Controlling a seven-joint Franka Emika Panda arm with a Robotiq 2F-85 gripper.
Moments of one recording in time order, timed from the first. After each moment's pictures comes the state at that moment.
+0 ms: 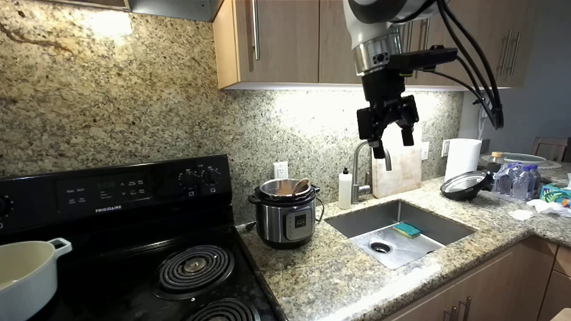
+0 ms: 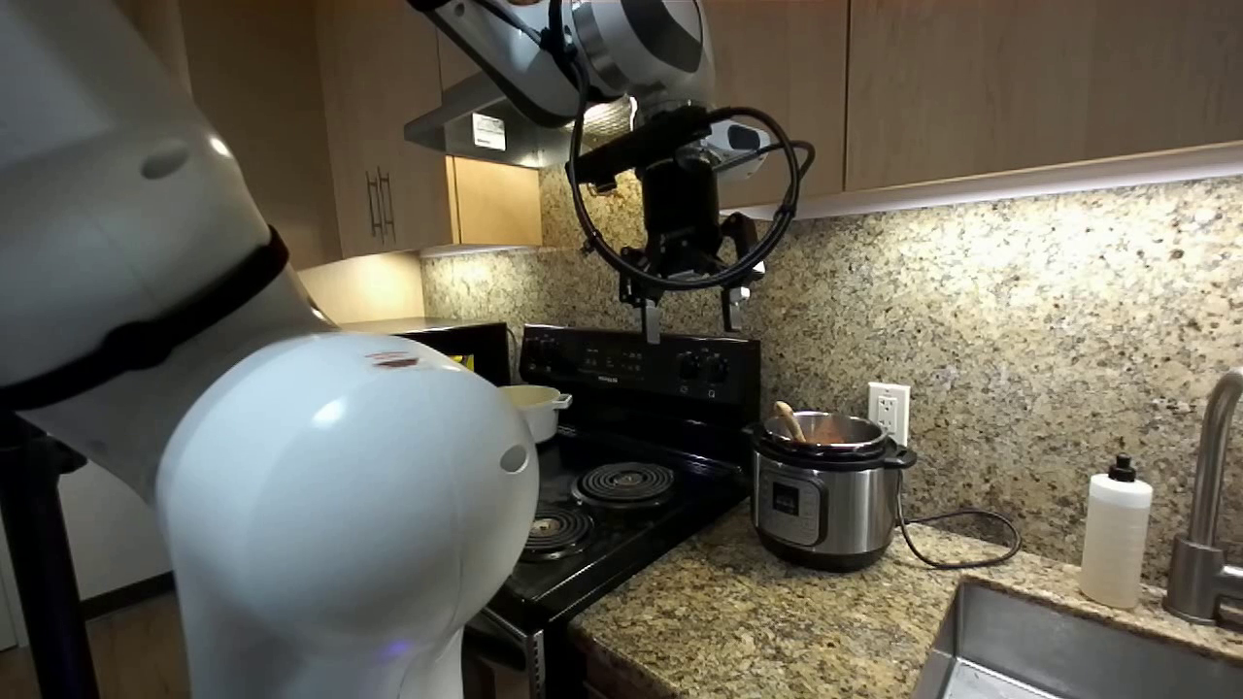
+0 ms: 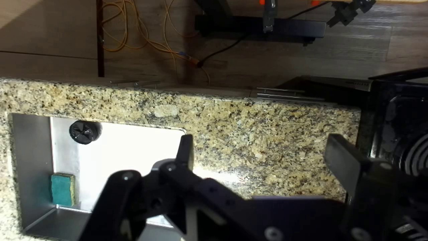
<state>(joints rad) 0.01 -0.56 0.14 -2.40 -0.09 1.66 0.10</state>
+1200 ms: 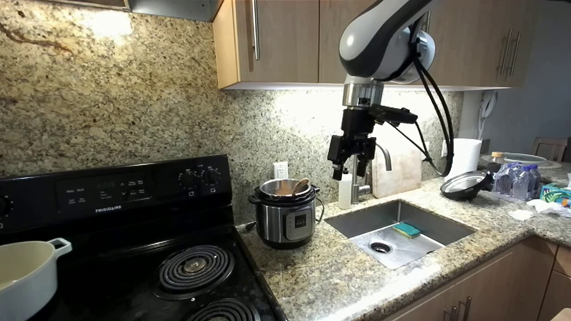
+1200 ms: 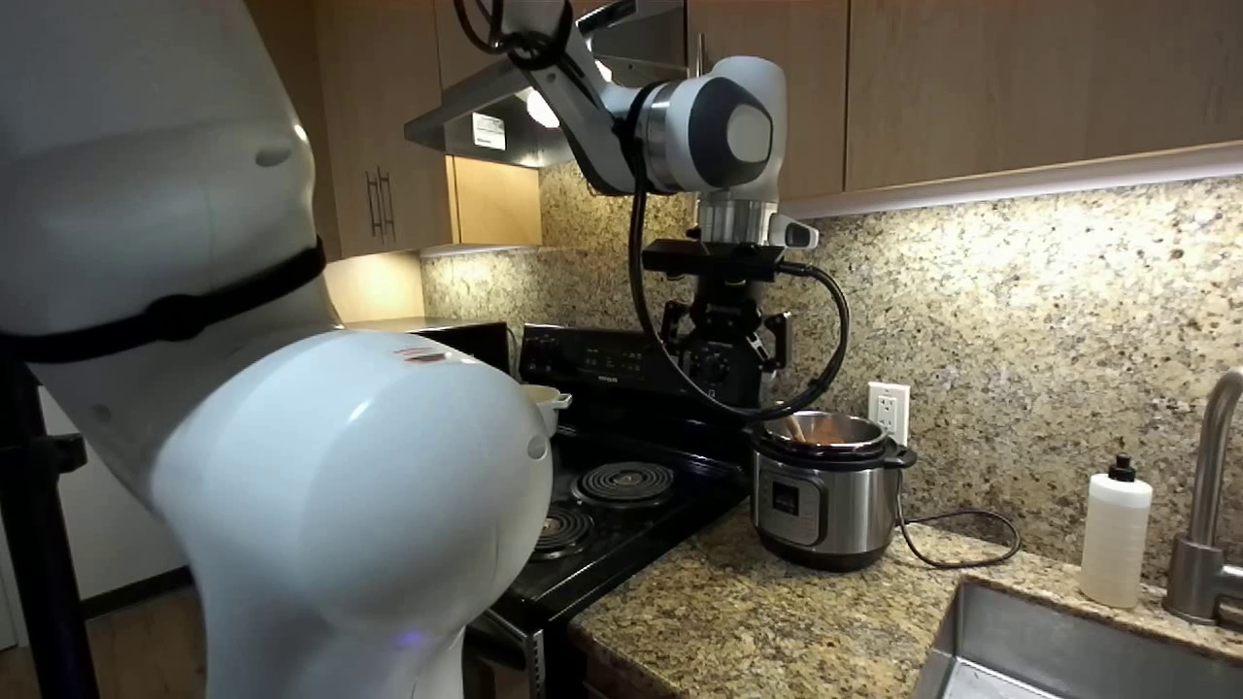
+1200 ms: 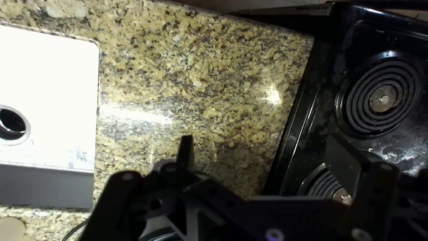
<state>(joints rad) 0.10 -0.35 -0.04 -2.46 0.12 2.14 -0.19</state>
